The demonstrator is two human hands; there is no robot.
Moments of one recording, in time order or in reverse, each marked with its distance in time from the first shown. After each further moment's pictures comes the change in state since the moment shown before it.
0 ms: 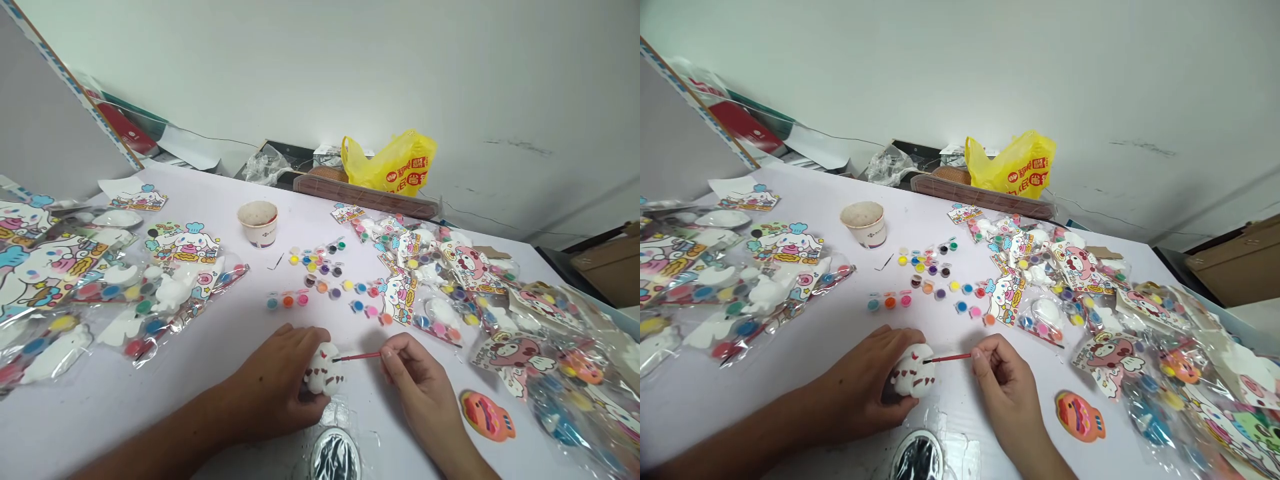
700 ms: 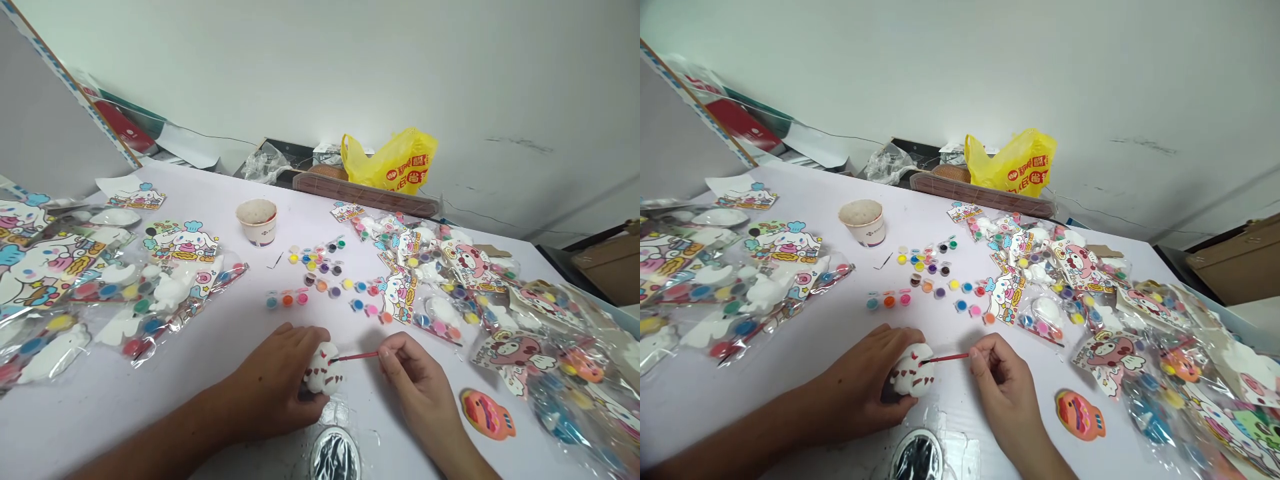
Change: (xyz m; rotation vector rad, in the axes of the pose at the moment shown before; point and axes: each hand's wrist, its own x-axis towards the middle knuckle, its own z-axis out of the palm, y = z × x) left_hand 0.000 -0.002 0.003 -0.002 -0.009 0.006; right_hand 0.000 0.001 0.001 -0.036 -0.018 0.015
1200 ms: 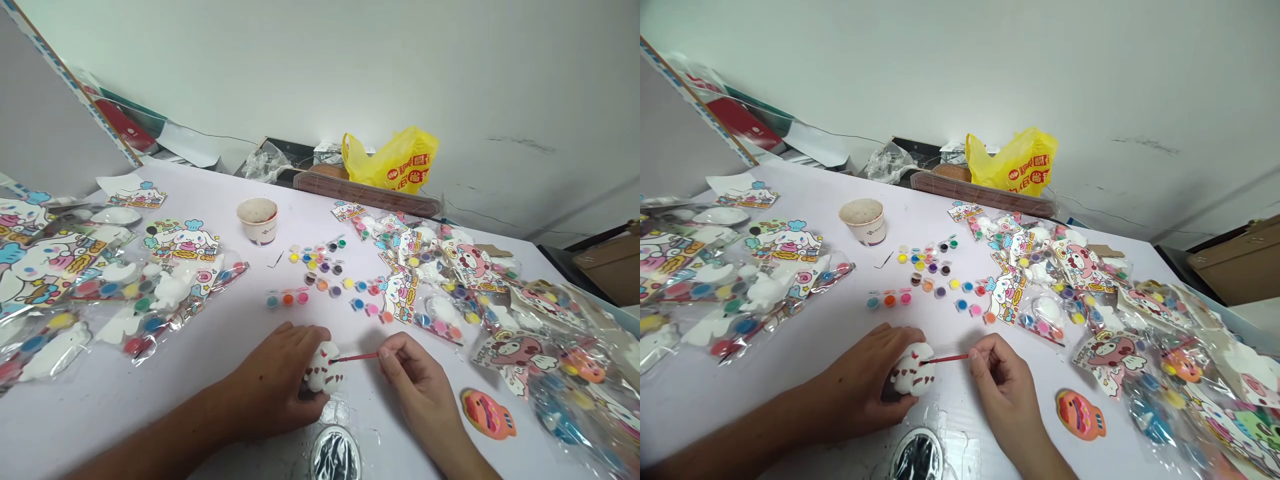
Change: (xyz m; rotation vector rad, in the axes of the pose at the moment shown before) left_hand -0.001 0.001 -0.001 -0.008 0.002 0.001; right_hand -0.002 0.002 0.001 0.005 0.011 -0.019
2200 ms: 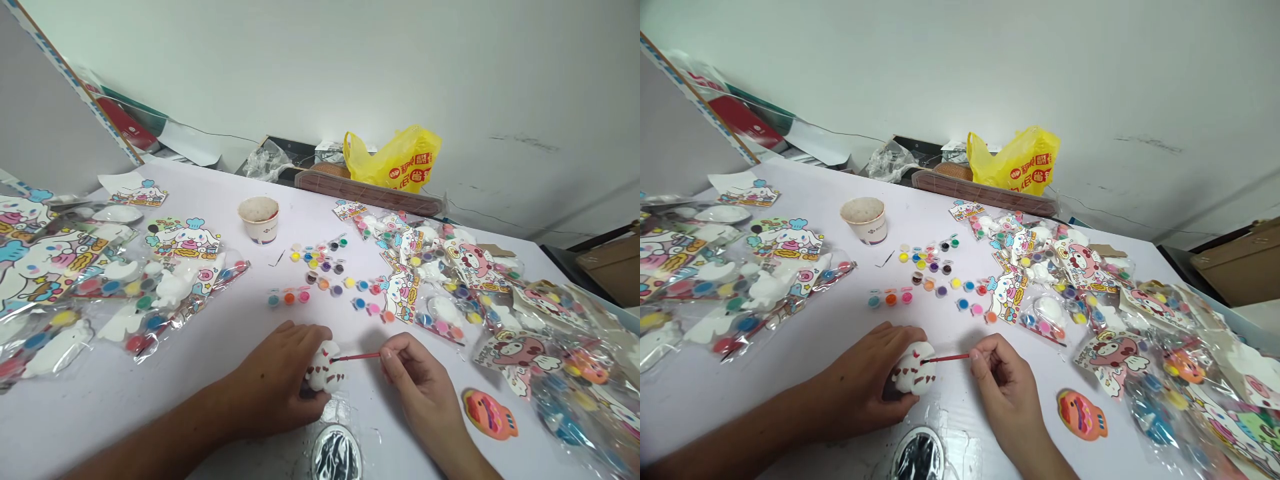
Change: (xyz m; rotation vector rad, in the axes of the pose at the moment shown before) left_hand 0.001 -0.001 0.001 -0.008 0.012 0.011; right_hand 0.000 0.000 0.001 0.015 0.022 -0.024
